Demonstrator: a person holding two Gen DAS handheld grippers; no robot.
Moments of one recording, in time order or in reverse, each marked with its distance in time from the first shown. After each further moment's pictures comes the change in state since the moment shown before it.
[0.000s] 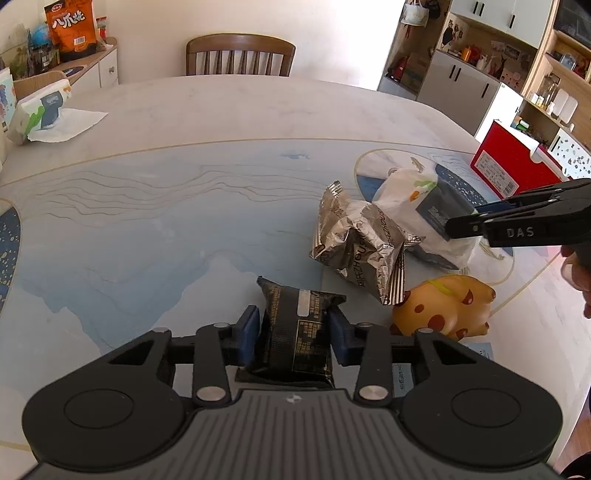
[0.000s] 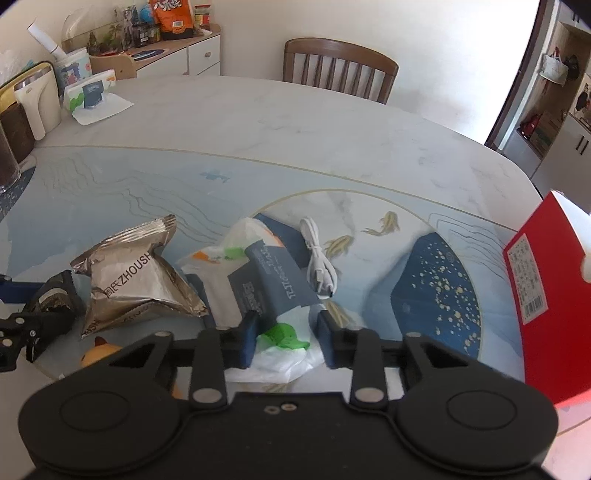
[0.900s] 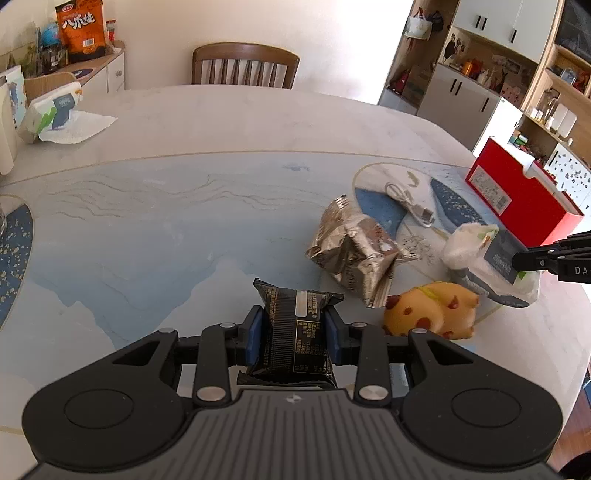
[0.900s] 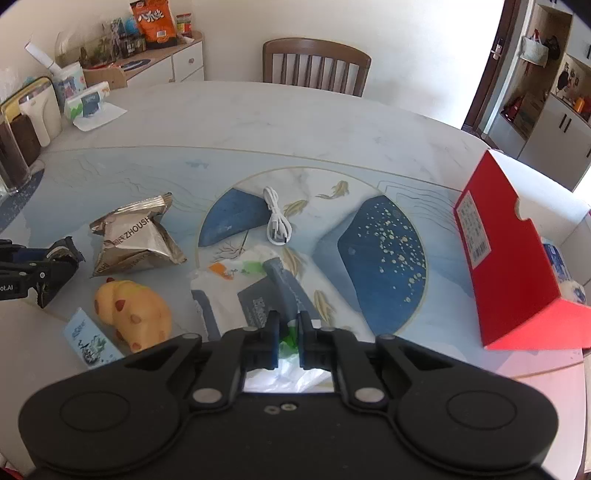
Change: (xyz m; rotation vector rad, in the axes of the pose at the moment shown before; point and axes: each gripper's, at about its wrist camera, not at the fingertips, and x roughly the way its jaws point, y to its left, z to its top) left arm -0.021 0.001 -0.001 -0.027 -0.036 -0.014; right arm -0.061 -0.032 -0.042 0.058 0.001 -0.005
